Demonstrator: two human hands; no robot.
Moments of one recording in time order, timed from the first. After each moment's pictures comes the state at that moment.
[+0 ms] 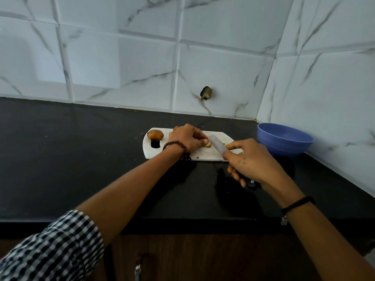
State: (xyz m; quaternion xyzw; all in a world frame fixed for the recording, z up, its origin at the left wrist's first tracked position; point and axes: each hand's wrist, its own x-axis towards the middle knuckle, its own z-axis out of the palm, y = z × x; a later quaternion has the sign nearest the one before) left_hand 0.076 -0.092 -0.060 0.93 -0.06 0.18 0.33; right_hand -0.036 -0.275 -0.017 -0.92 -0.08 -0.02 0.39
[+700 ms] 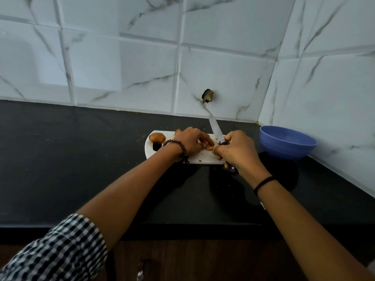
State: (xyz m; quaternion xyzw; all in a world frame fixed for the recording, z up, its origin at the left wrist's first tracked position) left_hand 0.080 -0.087 -0.049 0.95 -0.18 0.14 0.19; right_hand 0.017 -0.245 -0.030 -0.91 -0.04 -0.13 0.39
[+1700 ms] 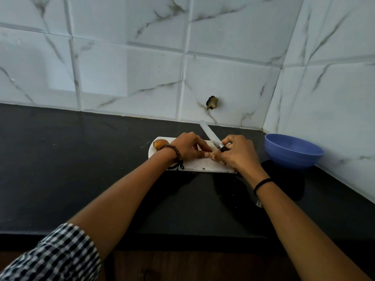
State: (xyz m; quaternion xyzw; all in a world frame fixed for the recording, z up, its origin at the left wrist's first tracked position) left_hand 0.065 -0.067 -0.041 0.94 -0.20 0.13 0.25; right_hand 0.047 -0.246 -0.033 -0.91 -0.08 -0.14 0.38
